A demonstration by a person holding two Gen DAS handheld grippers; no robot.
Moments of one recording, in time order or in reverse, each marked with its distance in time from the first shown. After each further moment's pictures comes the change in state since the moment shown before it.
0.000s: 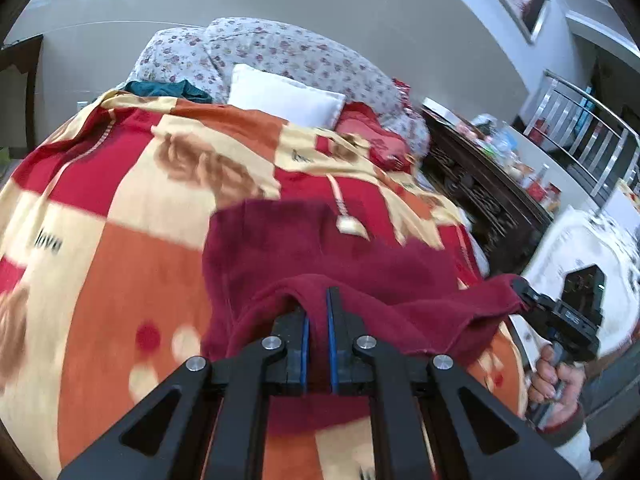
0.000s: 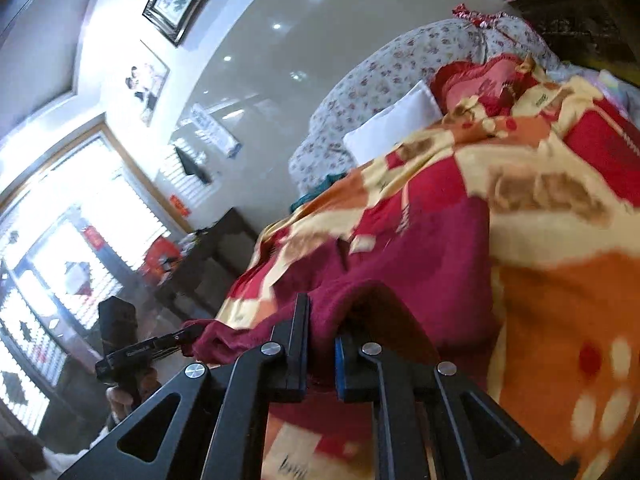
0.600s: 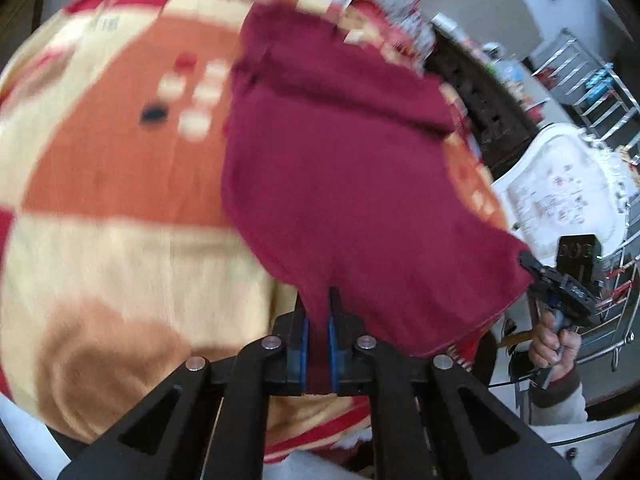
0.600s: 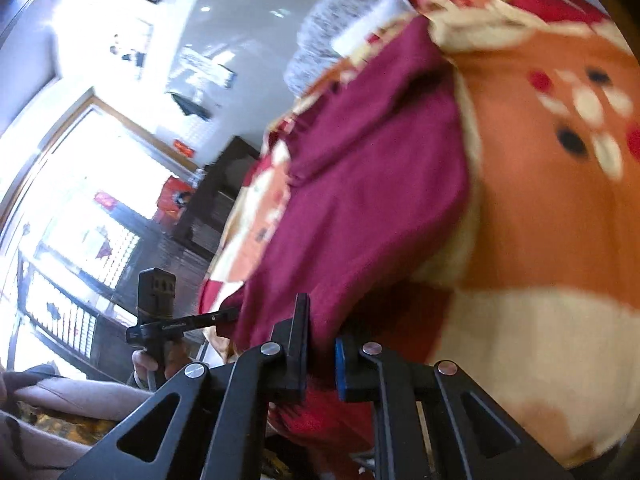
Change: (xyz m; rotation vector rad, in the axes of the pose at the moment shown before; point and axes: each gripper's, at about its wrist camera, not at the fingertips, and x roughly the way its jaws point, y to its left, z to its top) left arm -0.097 0.003 -0.212 -0.056 0.311 -0.044; right arm -0.102 0.023 -0.189 0.100 0.244 0.108
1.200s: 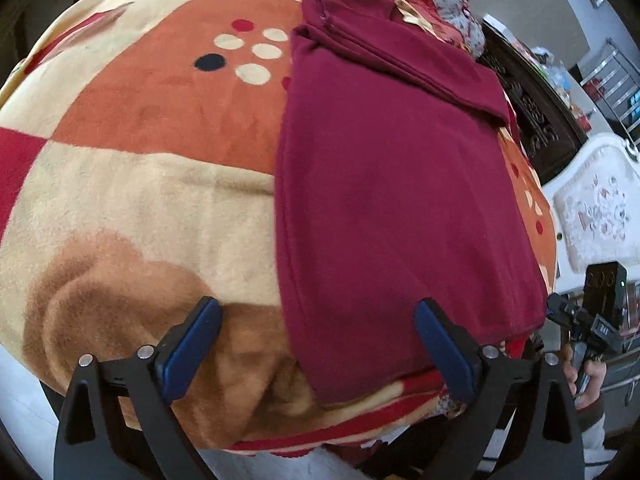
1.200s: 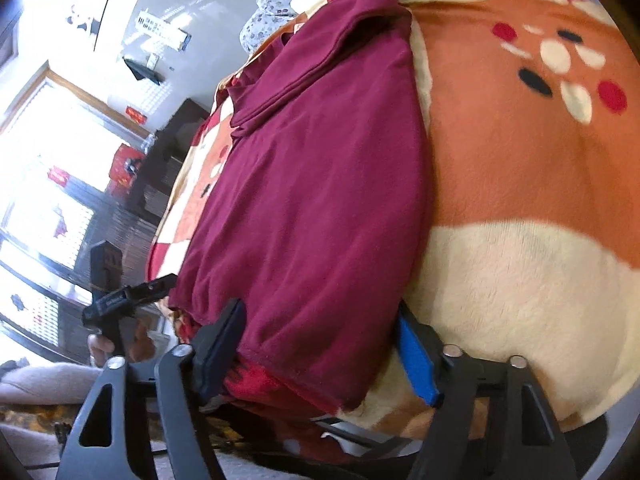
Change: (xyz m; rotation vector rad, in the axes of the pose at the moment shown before) left arm 0.023 0.016 -0.040 -0.096 0.060 0.162; right arm 0.011 -0.035 -0.041 0.087 0.186 -0.166
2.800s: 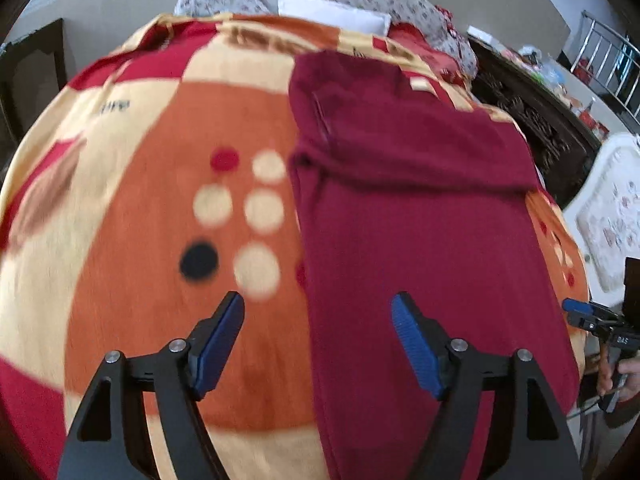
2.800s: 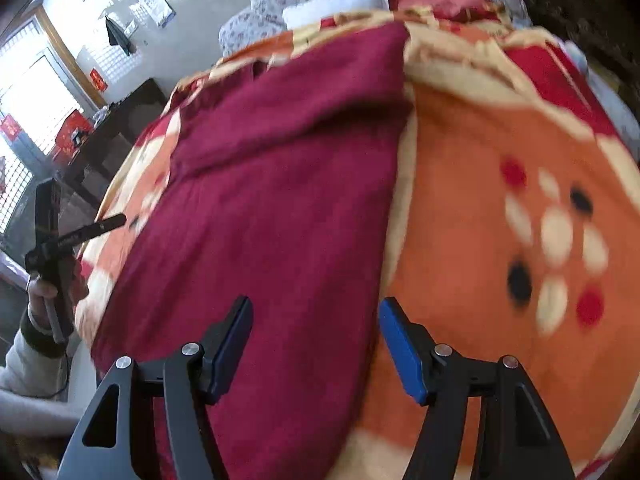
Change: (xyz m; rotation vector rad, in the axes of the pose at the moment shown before) left arm 0.012 0.004 0.120 0.155 -0.149 0.089; right arm 0.014 0.014 0.088 -0.197 -0.006 -0.329
